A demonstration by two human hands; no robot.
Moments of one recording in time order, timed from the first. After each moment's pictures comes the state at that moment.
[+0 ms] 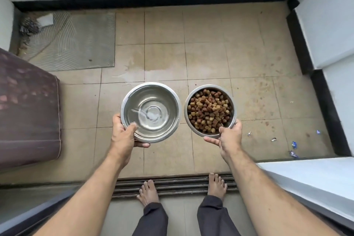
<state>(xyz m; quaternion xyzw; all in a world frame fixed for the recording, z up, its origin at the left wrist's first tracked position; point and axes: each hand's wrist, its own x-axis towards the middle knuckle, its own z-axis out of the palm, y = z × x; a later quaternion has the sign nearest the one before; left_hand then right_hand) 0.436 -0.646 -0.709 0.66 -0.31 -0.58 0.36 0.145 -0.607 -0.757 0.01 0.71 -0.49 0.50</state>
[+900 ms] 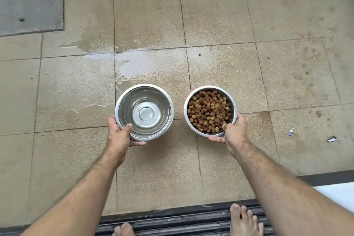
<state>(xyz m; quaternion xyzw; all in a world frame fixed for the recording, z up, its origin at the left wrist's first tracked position) 0.421 -0.689 -1.097 0.70 -0.27 -0.58 0.31 0.100 -0.639 -1.101 0.00 0.75 -0.40 0.52</state>
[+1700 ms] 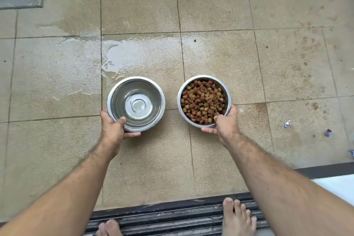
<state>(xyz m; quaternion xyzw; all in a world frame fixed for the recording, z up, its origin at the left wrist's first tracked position) 0.410 -0.681 -1.149 0.71 -0.23 -0.59 0.31 0.100 -0.638 -1.130 -0.03 0.77 -0.37 0.51</state>
